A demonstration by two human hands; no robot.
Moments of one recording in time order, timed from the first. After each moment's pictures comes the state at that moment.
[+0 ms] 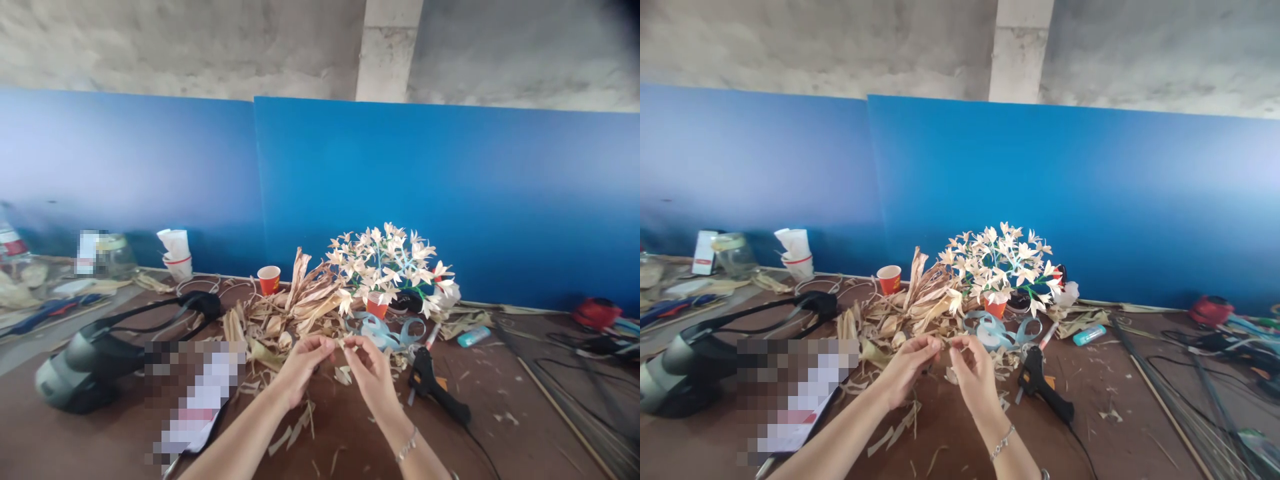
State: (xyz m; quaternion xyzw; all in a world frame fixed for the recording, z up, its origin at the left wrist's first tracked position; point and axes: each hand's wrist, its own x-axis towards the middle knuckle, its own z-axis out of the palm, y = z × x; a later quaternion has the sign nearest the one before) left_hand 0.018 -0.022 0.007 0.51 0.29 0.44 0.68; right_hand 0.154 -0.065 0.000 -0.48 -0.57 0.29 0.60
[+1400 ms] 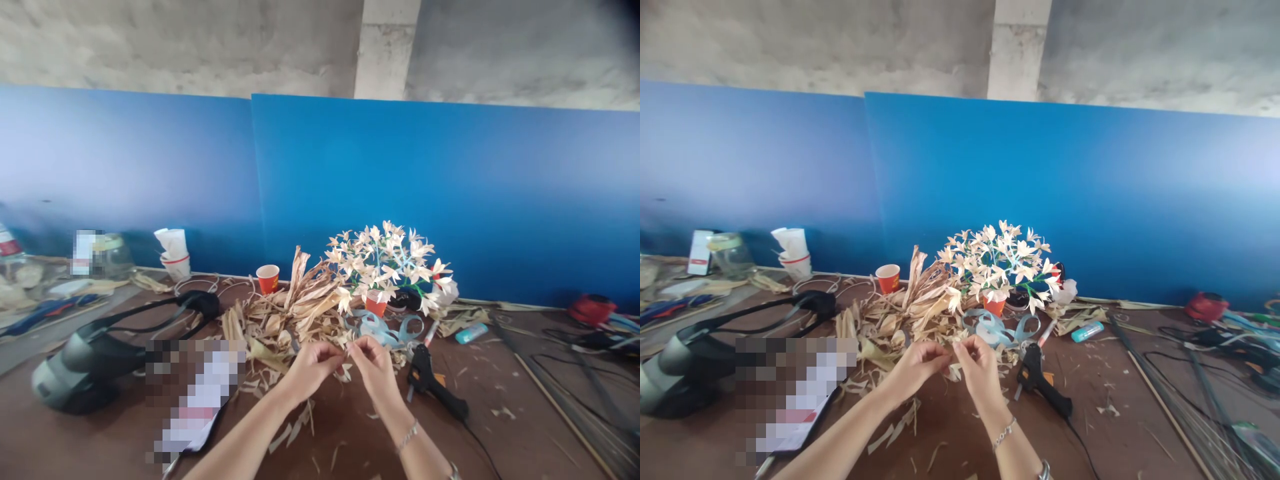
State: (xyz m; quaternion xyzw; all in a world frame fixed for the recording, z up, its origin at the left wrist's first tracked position) left_hand 0.022 -0.026 0.011 0.67 0.34 0.35 0.55; right_hand 0.164 -0.057 -0.009 -0.50 -0.52 0.32 0.61
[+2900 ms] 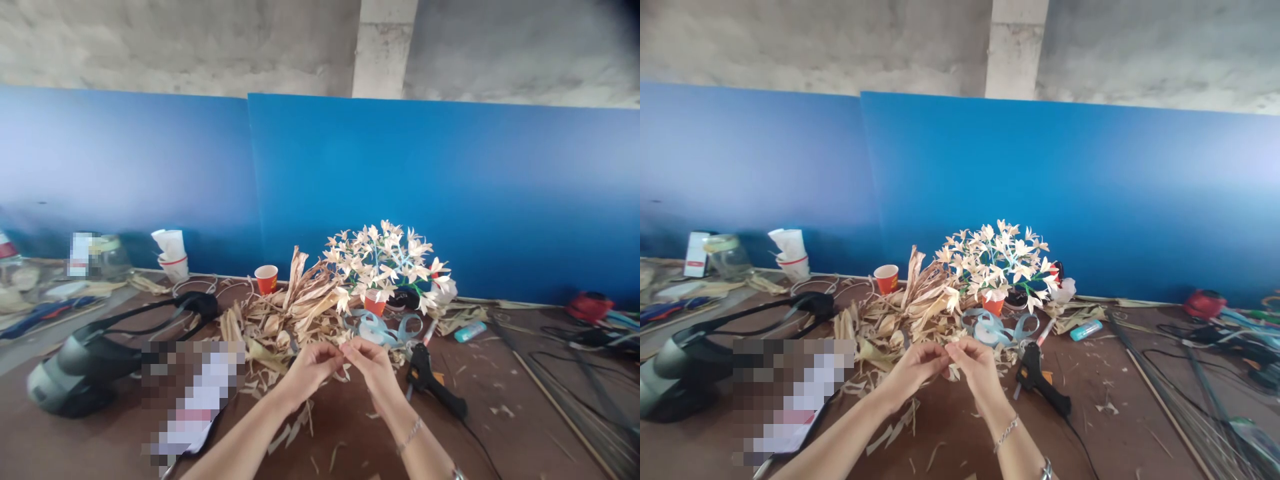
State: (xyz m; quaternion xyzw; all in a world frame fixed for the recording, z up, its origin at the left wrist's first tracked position) left_hand 0.024 -0.028 0.007 0.65 0.30 0.35 0.60; right_hand 0.162 -0.061 -0.001 -0.43 -0.51 0.44 0.60
